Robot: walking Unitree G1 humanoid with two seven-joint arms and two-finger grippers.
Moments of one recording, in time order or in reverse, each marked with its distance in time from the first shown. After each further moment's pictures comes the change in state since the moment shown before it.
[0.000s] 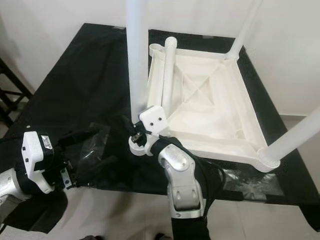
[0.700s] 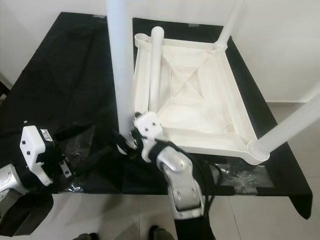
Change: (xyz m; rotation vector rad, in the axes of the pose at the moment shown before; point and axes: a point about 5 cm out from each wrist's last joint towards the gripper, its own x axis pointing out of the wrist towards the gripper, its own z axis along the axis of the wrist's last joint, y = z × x) left arm -0.009 0.027 -0.017 0.024 0.084 0.283; right arm -0.024 0.004 -0.035 0.051 0.076 0.005
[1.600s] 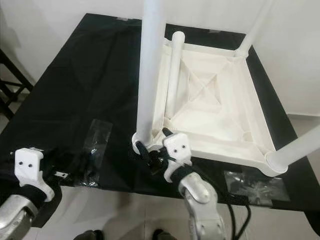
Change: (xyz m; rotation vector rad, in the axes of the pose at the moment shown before) left arm -0.025 -0.024 -0.058 -0.236 0.184 0.407; right arm -0.052 -0.009 0.000 0.054 -0.072 0.029
